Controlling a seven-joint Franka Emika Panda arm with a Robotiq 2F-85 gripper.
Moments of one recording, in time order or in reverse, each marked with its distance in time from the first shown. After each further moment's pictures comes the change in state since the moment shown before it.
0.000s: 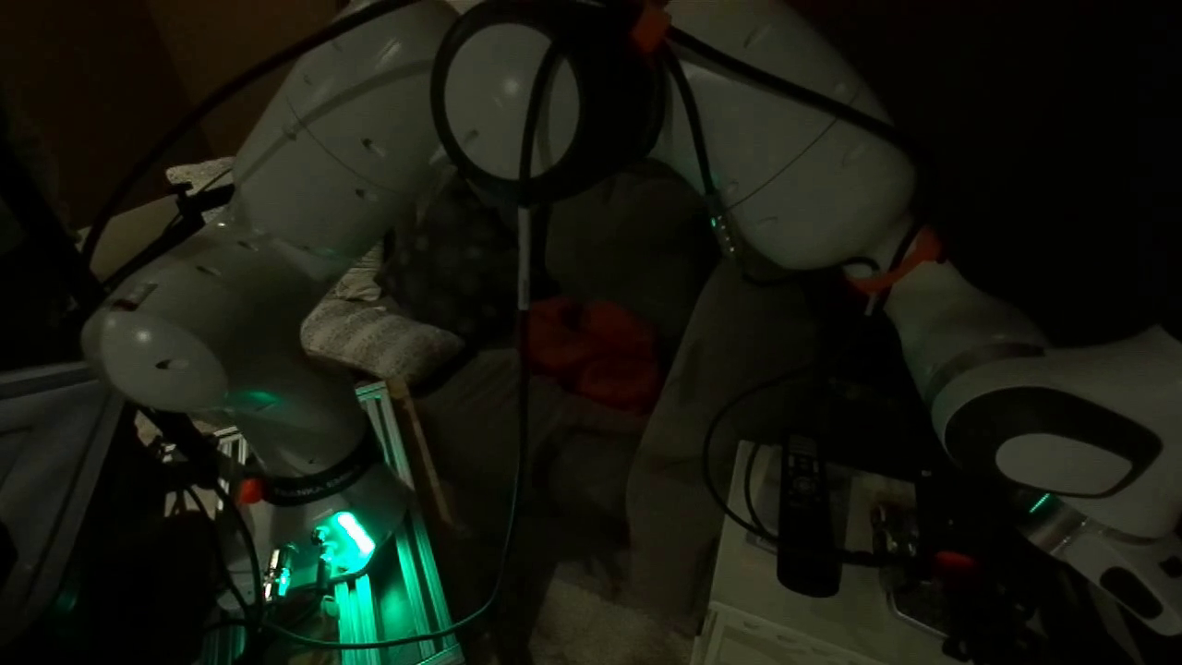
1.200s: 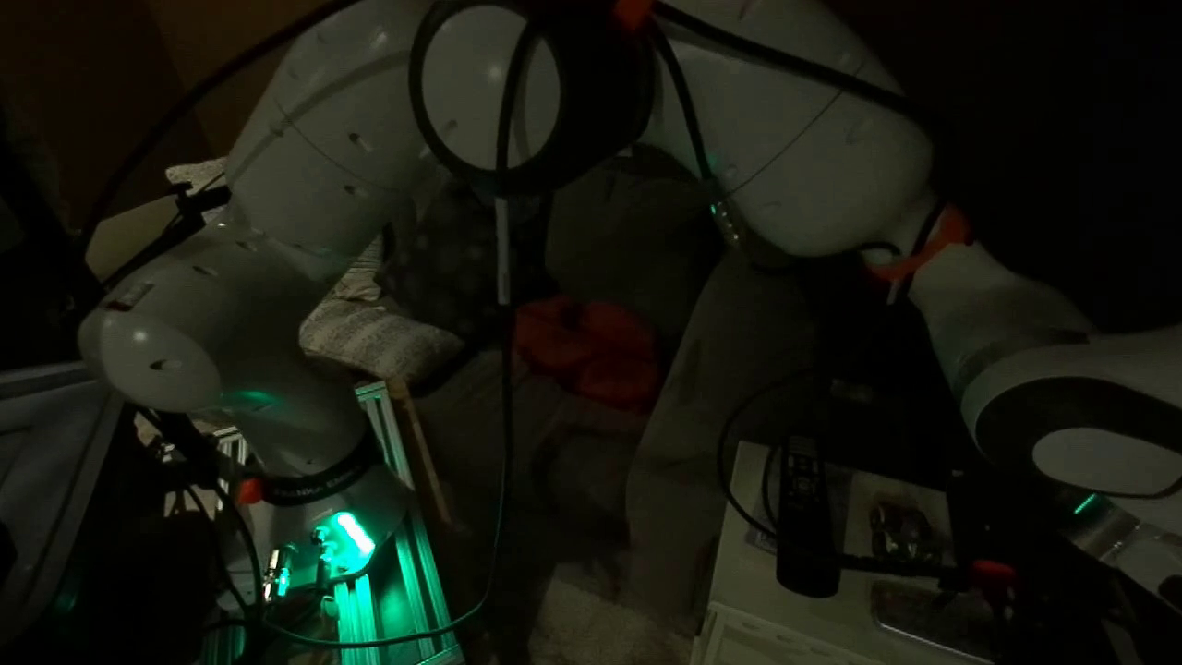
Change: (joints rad) arm -0.031 -0.031 0.000 0.022 0.017 -0.015 -0.038
